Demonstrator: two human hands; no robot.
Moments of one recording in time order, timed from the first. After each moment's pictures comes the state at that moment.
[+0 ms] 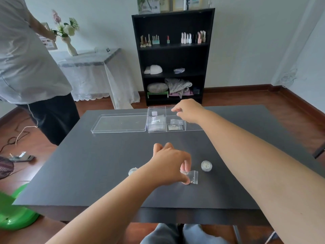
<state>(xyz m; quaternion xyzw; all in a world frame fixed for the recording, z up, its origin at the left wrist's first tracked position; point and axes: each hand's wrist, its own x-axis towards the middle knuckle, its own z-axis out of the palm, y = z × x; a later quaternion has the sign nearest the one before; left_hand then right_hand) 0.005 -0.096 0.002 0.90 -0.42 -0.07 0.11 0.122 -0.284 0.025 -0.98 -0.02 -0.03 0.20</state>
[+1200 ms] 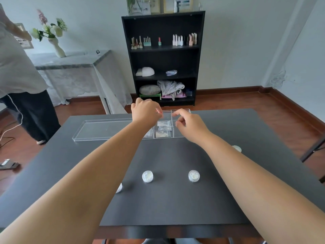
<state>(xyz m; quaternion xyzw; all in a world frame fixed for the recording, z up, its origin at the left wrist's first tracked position) 0.172 -0.154 0.025 0.96 -0.21 0.13 0.15 0.080 -0.311 -0.012 -0.92 0.00 -0.15 0.36</state>
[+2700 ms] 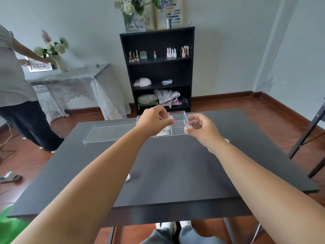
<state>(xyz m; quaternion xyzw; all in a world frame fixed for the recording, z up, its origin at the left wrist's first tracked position) 0.093 -0.132 0.055 0.89 -0.29 0.02 0.35 -0.005 -0.312 0.005 -0.78 0.11 -0.18 0.58</state>
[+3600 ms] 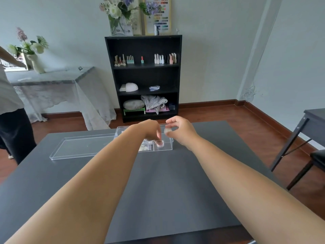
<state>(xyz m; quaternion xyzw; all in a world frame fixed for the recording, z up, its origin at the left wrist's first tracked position) 0.168 -0.205 0.041 0.91 -0.38 -0.15 0.03 0.064 -0.338 0.019 -0.85 0.11 -0.14 0.50</state>
